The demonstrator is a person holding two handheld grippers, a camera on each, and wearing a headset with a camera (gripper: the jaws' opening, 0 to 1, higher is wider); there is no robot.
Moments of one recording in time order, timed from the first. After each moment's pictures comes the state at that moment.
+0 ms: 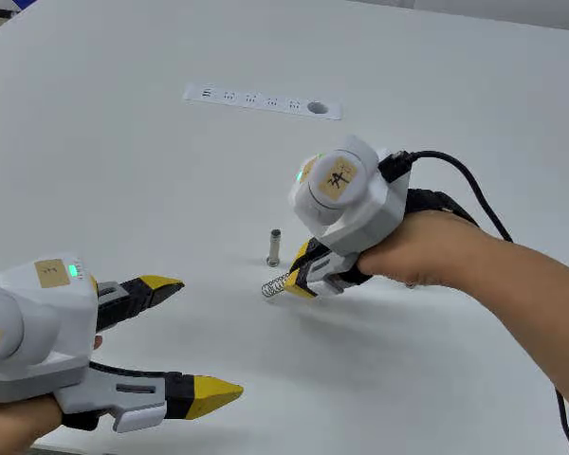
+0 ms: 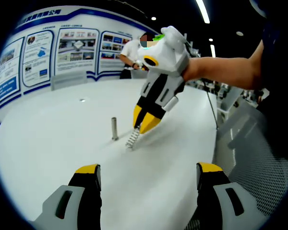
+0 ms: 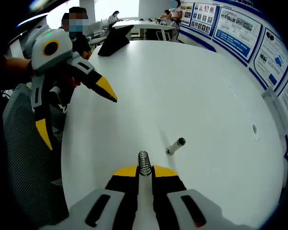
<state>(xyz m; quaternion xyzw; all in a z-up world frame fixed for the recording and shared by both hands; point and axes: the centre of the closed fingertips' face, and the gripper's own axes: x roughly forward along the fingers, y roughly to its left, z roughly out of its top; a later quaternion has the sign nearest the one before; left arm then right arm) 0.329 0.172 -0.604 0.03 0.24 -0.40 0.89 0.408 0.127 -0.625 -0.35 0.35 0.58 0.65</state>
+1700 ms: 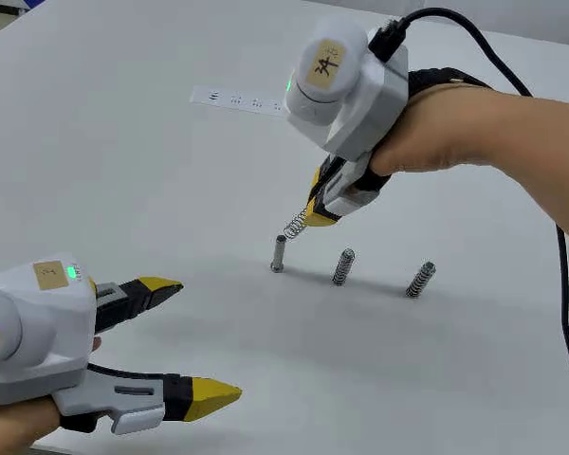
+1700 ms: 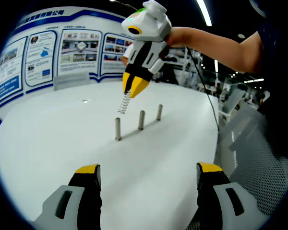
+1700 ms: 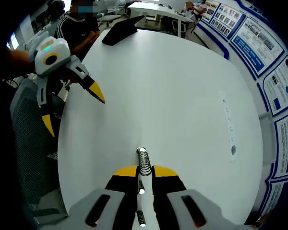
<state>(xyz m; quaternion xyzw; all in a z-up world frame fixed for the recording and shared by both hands) 0.329 0.178 -0.603 0.02 0.23 -0.39 0.89 0.451 0.133 -0.563 -0.48 0.34 0.56 0.58</state>
